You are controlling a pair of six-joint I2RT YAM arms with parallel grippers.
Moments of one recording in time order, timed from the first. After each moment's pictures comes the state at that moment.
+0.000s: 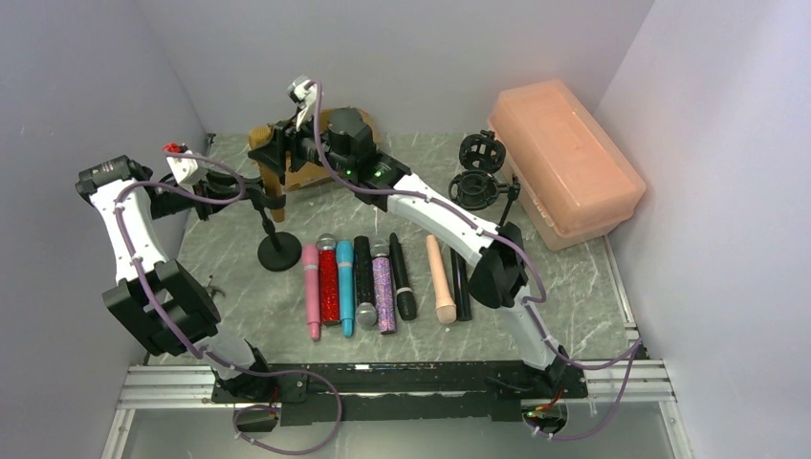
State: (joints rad) left arm 0.57 1.57 1.57 -1.55 1.38 1.75; right arm 0.92 2.23 2.31 0.03 -0.27 0.32
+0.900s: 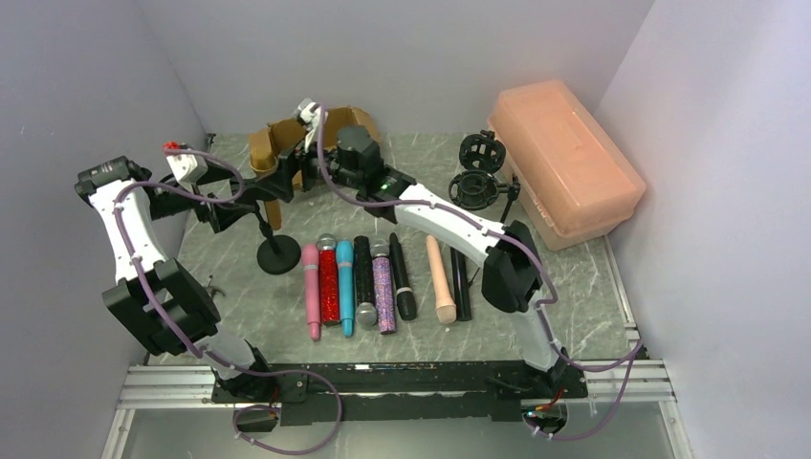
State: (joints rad) left arm 0.58 1.57 1.57 -1.55 1.37 1.72; right arm 0.93 2.13 2.02 0.17 -0.31 0.29
